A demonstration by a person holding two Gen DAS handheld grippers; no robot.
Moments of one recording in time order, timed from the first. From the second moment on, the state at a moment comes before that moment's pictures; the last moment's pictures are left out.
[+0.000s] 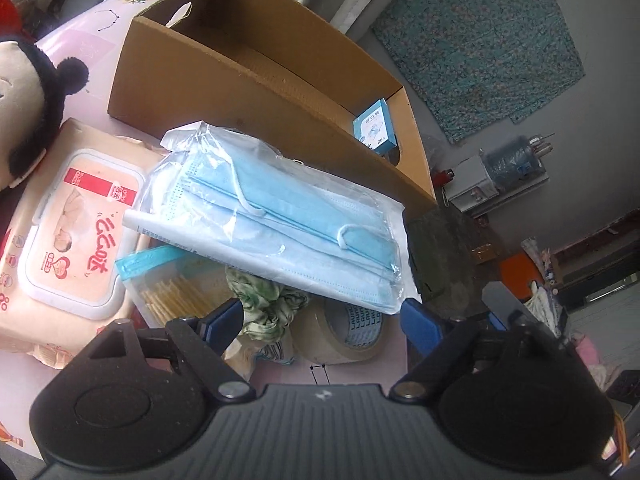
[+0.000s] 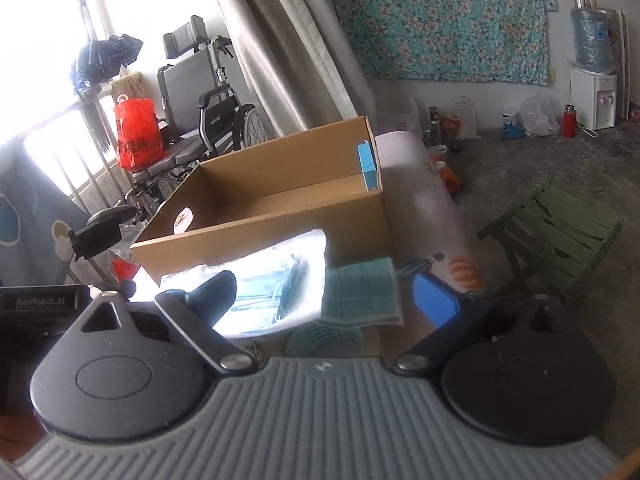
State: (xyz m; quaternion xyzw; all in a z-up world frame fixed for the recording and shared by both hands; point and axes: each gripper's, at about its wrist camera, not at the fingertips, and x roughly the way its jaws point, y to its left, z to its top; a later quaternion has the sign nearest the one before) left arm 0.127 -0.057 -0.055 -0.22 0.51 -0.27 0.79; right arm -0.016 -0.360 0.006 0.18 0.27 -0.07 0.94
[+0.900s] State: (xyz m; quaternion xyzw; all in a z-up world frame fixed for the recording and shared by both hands) left arm 0.154 -0.055 -0.069 -0.28 0.50 -0.21 0.79; right arm 0.068 -0.372 -0.056 0.34 0.36 0.09 0.86
